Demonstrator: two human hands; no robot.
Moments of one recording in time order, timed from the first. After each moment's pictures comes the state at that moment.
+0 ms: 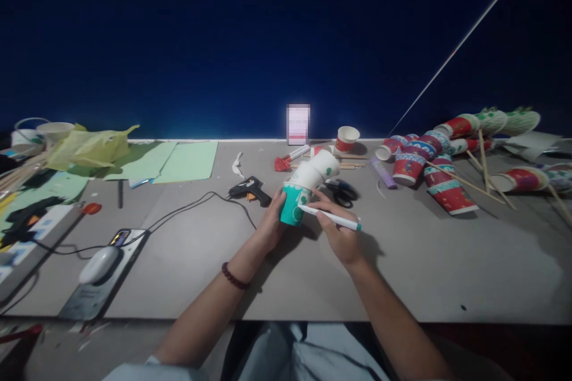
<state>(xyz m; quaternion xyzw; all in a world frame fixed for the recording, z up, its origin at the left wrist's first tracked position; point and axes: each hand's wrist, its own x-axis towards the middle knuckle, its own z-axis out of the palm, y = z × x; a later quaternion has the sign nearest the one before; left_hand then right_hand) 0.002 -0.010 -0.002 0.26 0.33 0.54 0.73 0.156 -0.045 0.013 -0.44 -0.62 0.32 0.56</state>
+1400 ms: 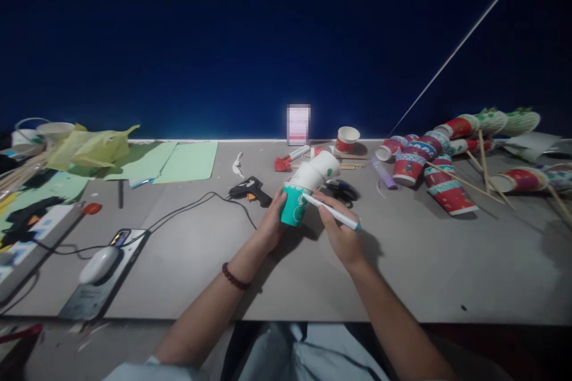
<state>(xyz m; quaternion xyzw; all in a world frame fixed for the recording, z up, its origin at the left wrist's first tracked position) 0.002 -0.009 -0.004 0.25 0.33 0.54 0.73 0.152 -0.044 0.015 -0.46 -0.58 0.32 0.59</state>
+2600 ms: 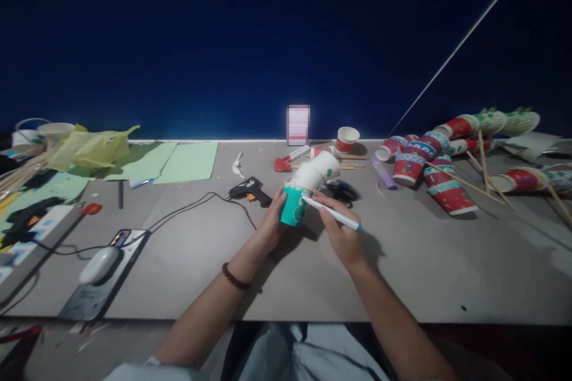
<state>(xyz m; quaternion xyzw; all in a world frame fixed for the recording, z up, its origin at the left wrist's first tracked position) 0.002 -0.009 -0.004 0.25 0.33 0.54 0.73 0.154 -0.044 0.013 -0.45 -0.58 0.33 0.59</state>
